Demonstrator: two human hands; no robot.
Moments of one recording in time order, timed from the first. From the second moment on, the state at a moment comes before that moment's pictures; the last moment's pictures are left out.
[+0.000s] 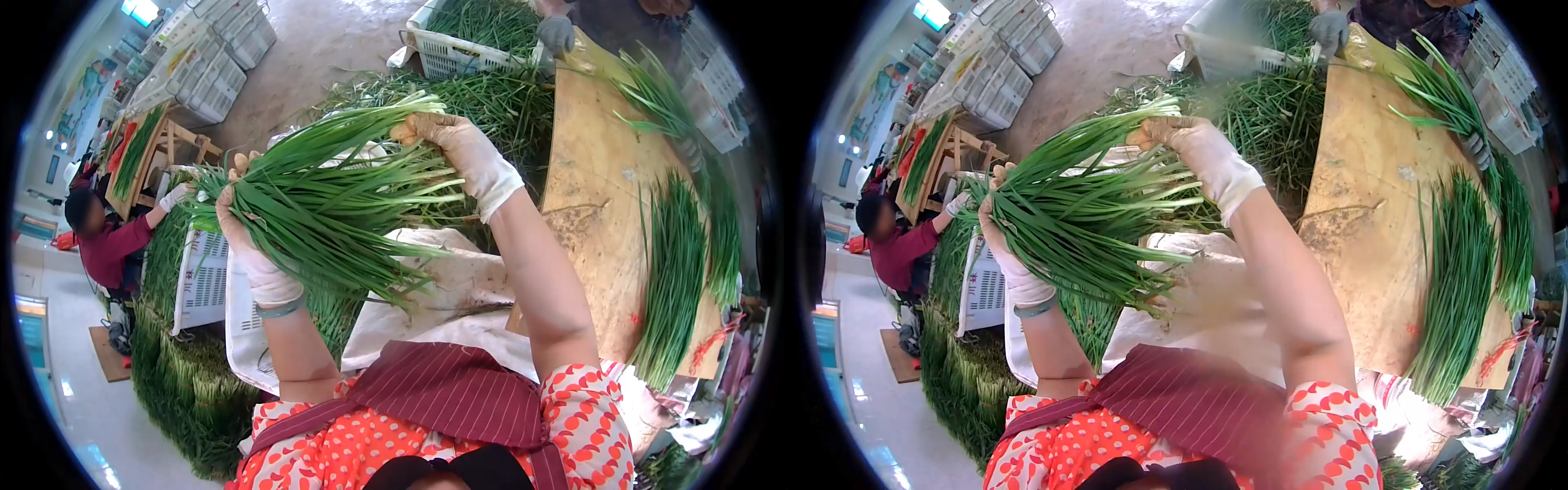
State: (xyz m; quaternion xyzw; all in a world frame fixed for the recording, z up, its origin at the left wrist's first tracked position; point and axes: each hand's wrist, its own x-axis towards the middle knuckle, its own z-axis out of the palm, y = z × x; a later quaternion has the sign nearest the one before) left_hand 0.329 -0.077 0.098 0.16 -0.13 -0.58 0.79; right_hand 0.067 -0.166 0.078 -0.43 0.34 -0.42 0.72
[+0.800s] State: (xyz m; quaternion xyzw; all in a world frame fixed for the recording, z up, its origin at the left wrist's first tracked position) left_hand 0.376 -0.067 0.091 0.16 -0.18 -0.56 0.79; right_hand -0.041 -0.164 0.075 -0.34 0.22 -0.61 0.68
